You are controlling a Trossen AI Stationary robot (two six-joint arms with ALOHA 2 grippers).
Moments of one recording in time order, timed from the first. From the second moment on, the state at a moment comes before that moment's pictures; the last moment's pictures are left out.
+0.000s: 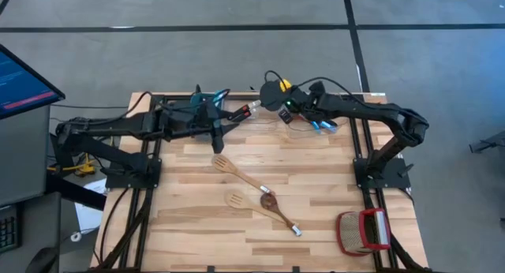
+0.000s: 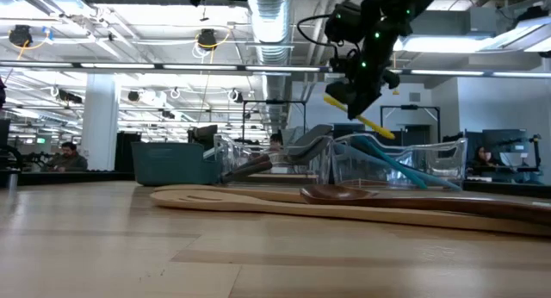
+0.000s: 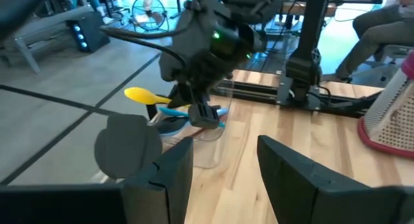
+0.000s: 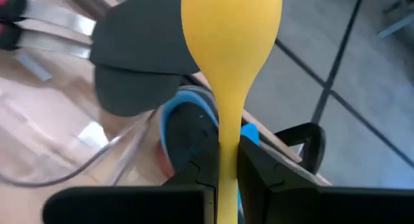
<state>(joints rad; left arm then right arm) 0.06 1.16 1.11 -0.25 -0.32 -0.03 -0.41 1.59 1.18 -0.59 0.64 0.21</state>
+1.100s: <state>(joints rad) 0.07 1.16 1.11 -0.25 -0.32 -0.04 -0.39 1.59 0.94 -0.36 0.73 0.17</state>
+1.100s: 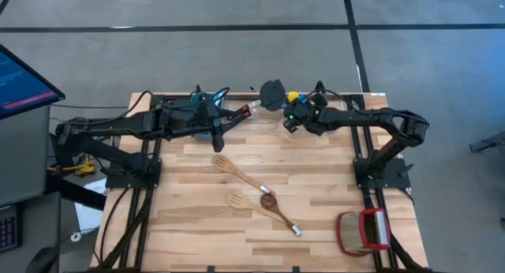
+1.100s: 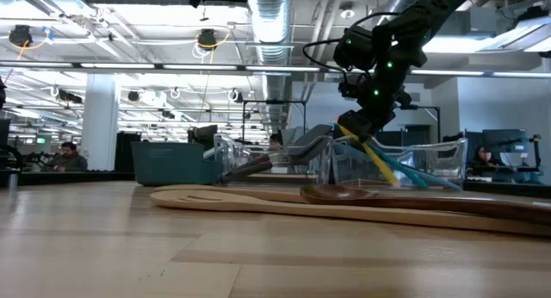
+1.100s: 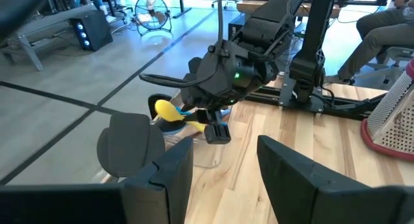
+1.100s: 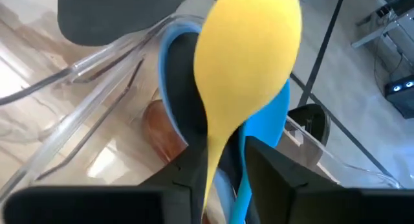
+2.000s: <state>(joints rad) 0.07 1.16 1.11 -0.25 -0.32 -0.09 -0.30 1.24 1.19 -0.46 0.58 0.05</state>
